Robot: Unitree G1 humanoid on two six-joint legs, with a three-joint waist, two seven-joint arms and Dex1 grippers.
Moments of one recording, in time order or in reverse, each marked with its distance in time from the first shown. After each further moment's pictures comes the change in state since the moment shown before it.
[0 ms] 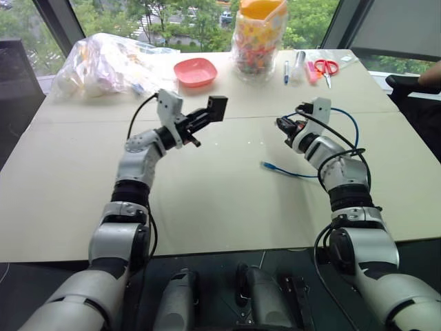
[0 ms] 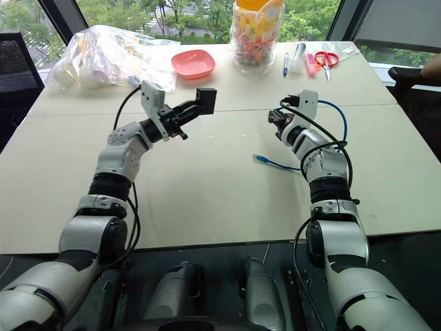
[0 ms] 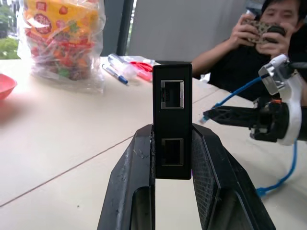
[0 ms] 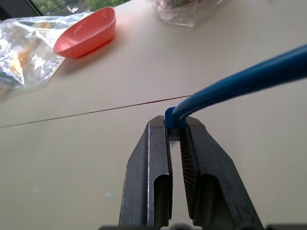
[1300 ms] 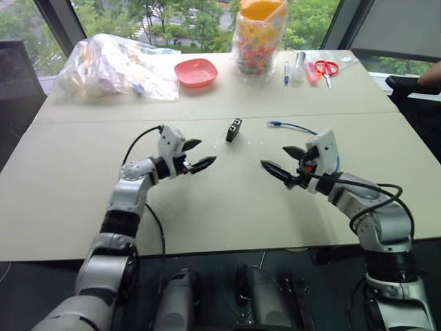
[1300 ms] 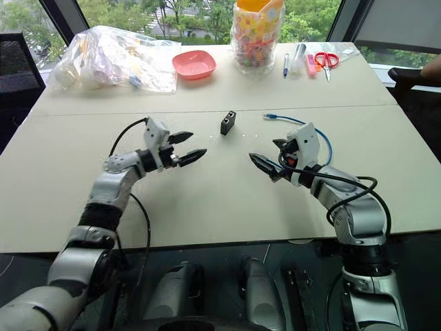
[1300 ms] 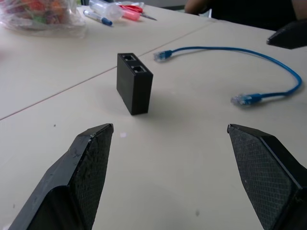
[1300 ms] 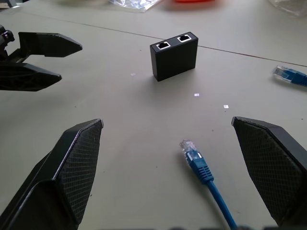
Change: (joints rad) left arm 0.333 0.142 -0.090 -0.387 0.013 0.184 -0.089; right arm 0.543 -0.156 0.046 -0.925 0.035 0.316 0.263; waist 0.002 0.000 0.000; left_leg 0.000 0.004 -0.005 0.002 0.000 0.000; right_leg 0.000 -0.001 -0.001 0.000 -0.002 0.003
